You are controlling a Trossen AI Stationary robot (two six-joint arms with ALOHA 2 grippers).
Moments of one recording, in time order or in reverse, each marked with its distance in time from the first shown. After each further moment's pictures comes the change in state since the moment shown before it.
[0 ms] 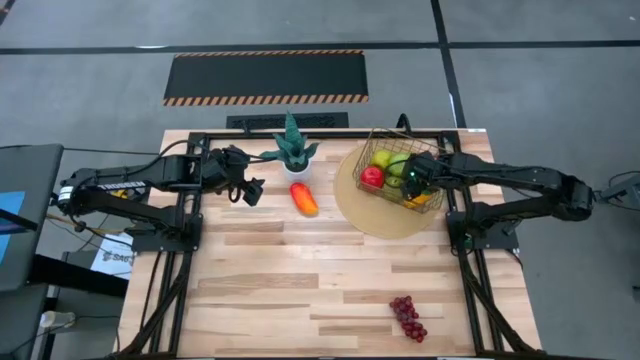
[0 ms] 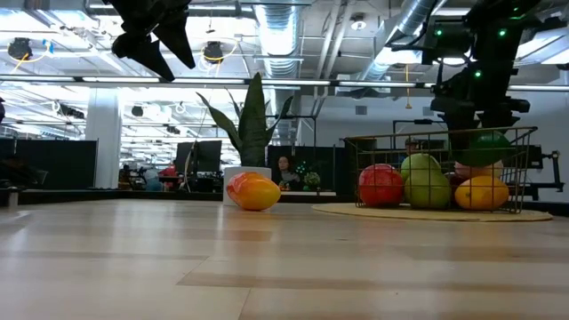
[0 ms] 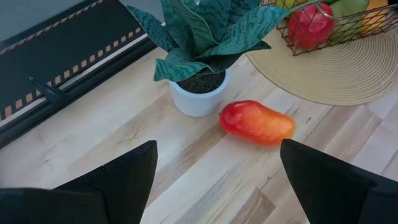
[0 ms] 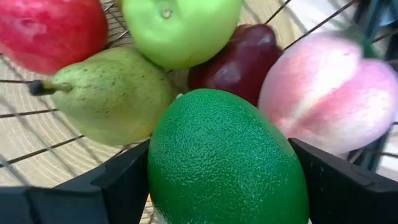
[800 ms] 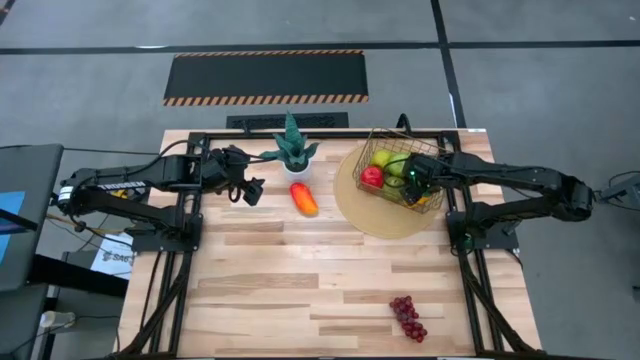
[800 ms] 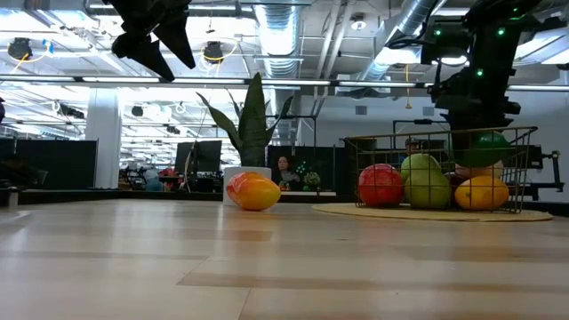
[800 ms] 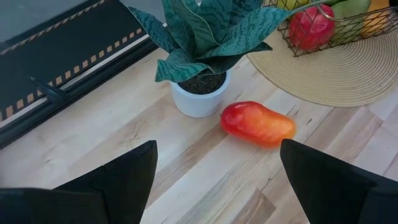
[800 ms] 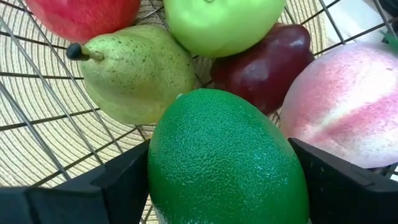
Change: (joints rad) left arm 0.000 0.000 0.000 0.001 -0.005 -0.003; right arm -0.014 0.000 0.000 0.018 -0.075 -0.165
